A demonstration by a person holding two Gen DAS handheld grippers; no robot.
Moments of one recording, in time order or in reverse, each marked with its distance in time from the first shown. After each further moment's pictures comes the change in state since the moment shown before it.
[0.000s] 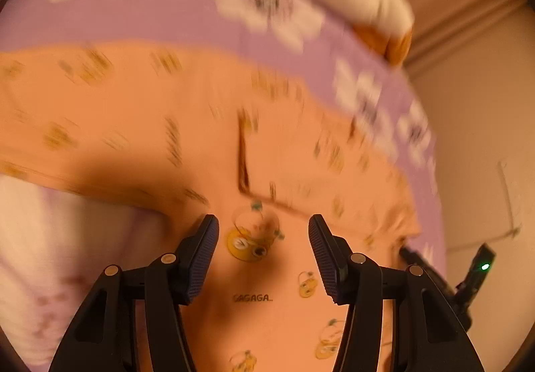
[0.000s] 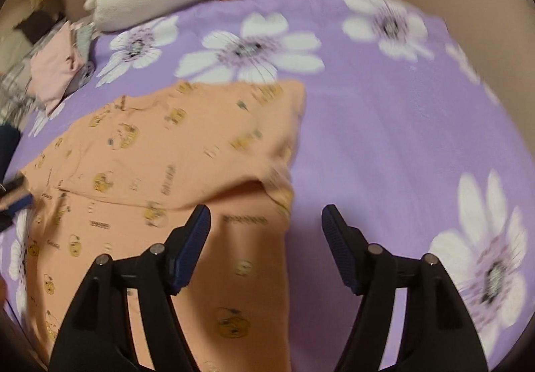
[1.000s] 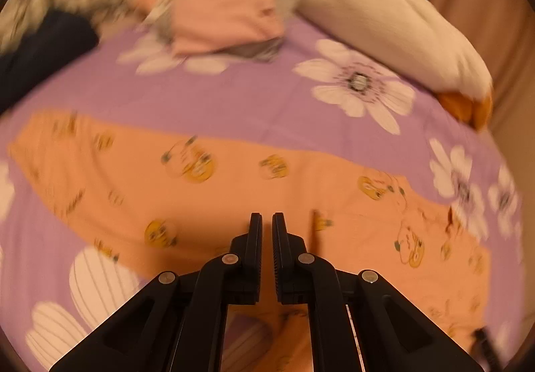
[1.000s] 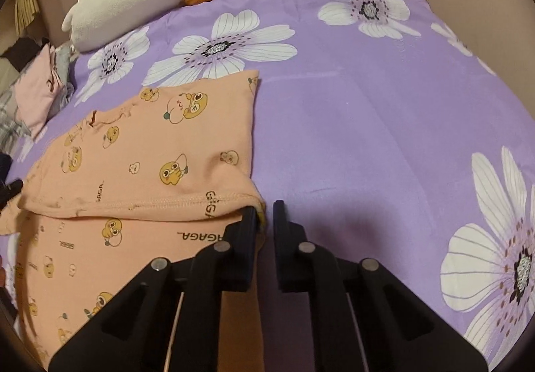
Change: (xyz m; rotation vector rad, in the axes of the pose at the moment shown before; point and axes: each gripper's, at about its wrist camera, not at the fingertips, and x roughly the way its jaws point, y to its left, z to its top) left arm -0.033 0.028 0.030 -0.112 -0.388 0.421; right arm 0.025 -0.016 -0.003 0.080 -0.045 0.002
